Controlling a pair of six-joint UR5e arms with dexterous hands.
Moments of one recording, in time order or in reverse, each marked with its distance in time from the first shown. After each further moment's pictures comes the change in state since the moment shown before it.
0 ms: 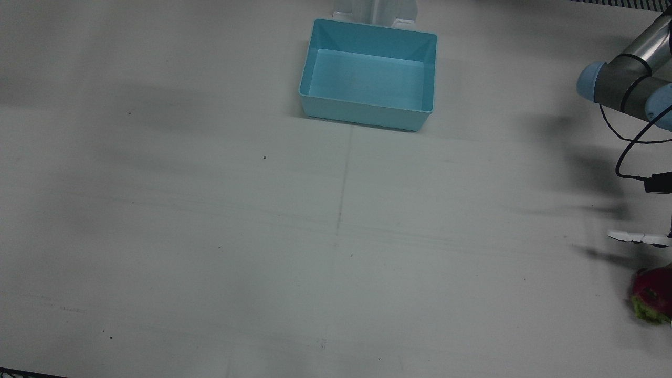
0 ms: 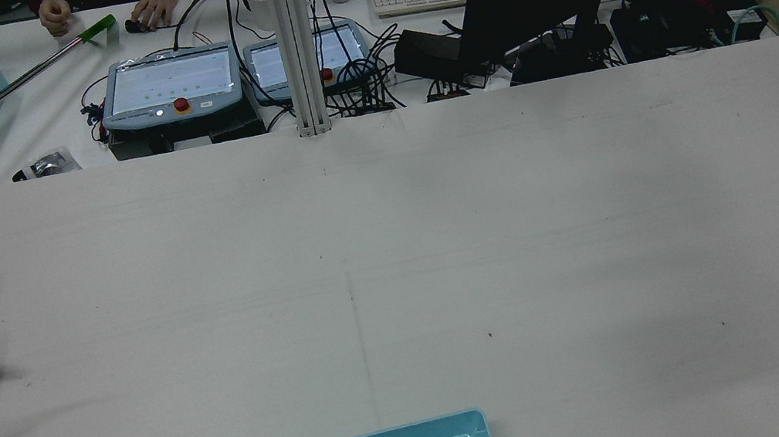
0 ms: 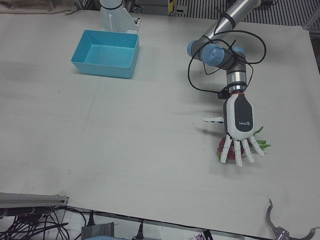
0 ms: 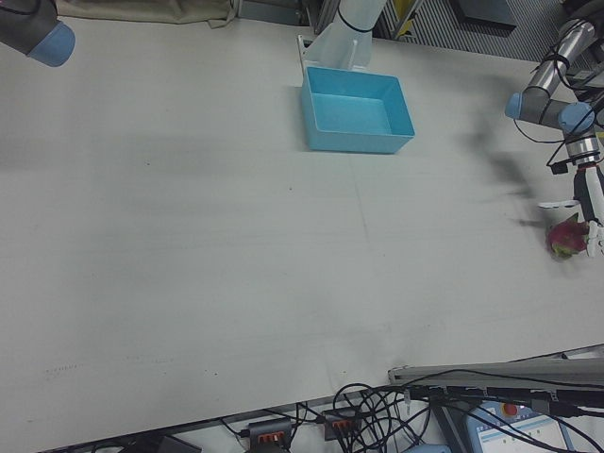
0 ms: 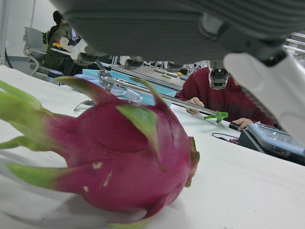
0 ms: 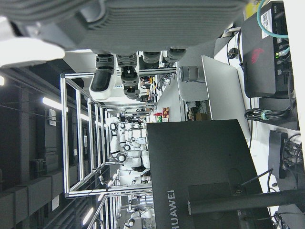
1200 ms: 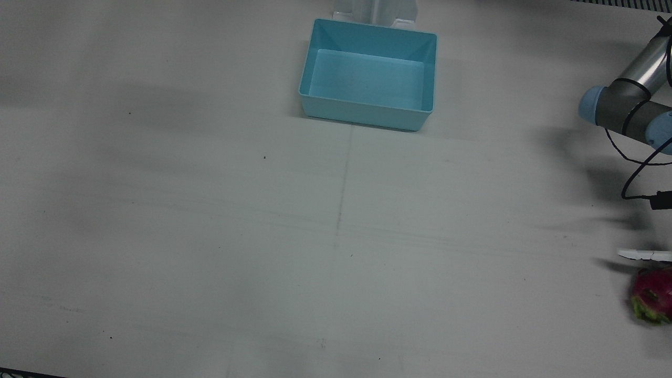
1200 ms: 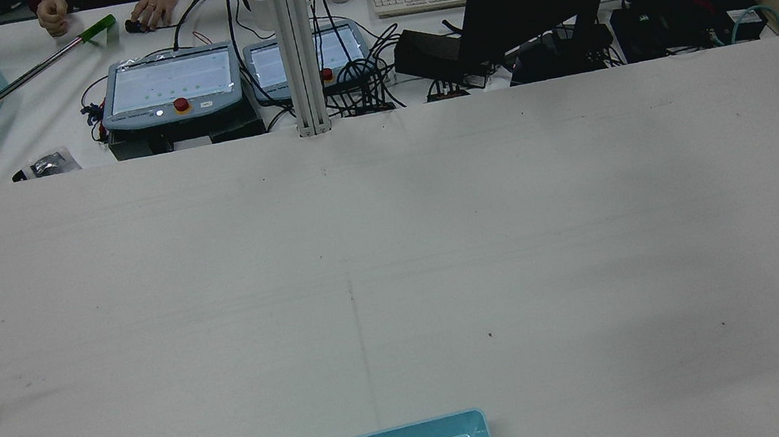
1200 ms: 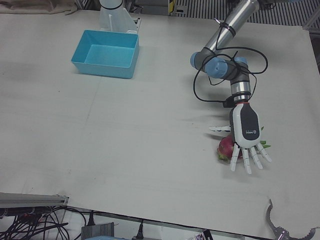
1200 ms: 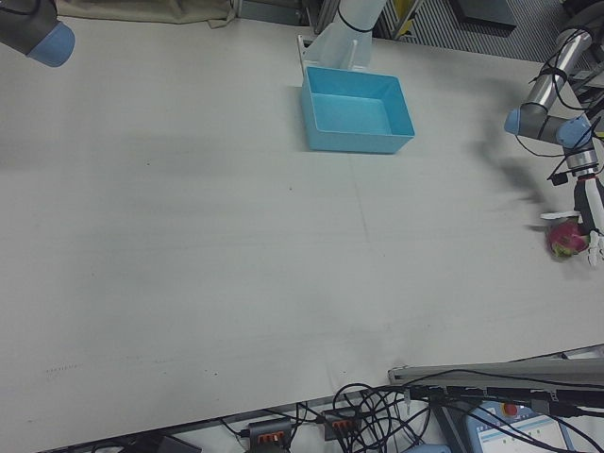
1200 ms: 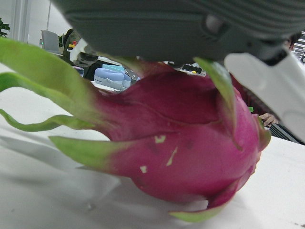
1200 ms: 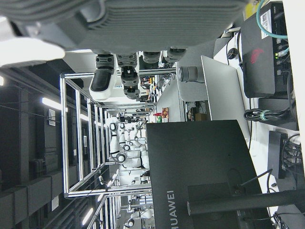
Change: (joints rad) left arm -0.016 -0.053 0.169 -0.054 -0.001 -0.014; right arm 0.000 0.000 -0.001 0.000 0.000 0.000
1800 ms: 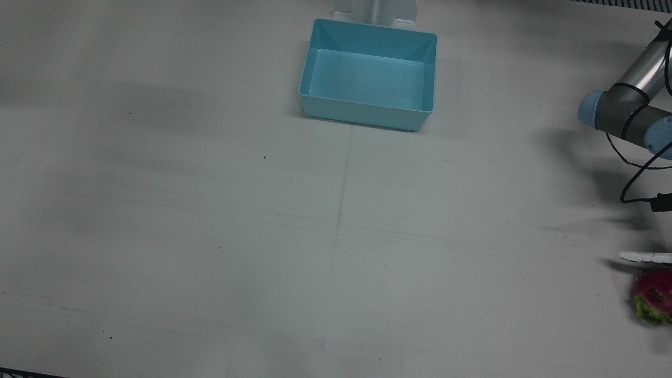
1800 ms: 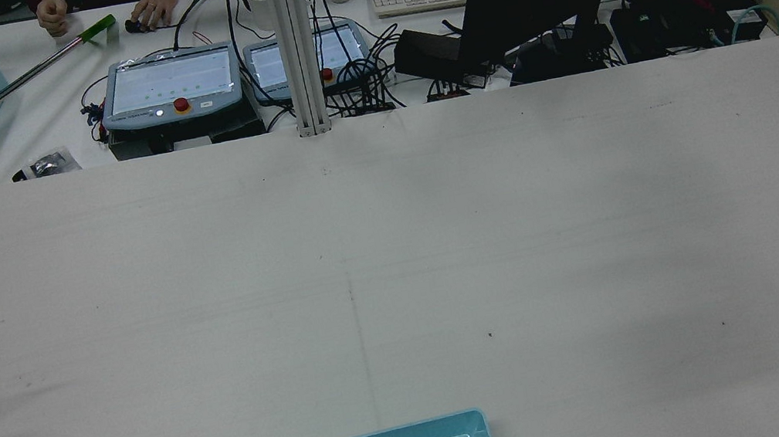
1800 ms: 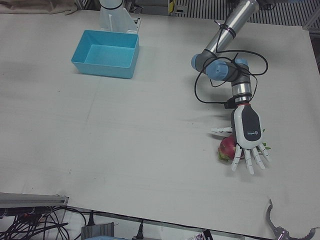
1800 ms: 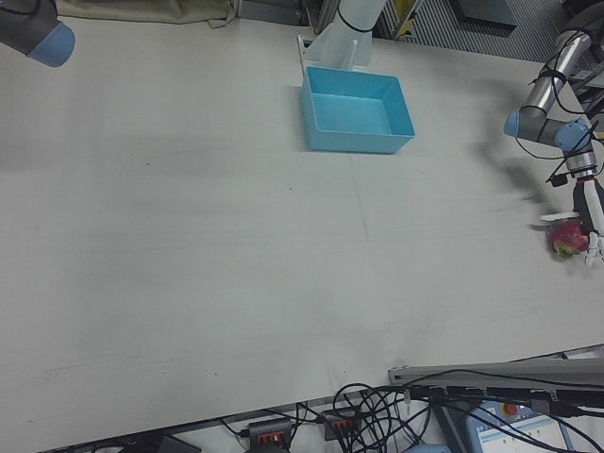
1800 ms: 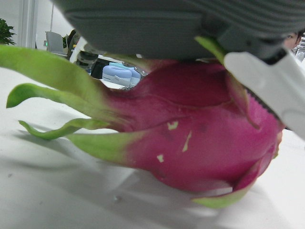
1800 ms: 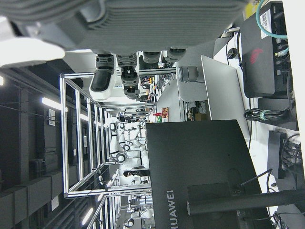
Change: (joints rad) left arm 0.001 -0.005 0.036 -0.003 0.001 0.006; right arm -0.001 0.000 0.000 0.000 0.000 0.000
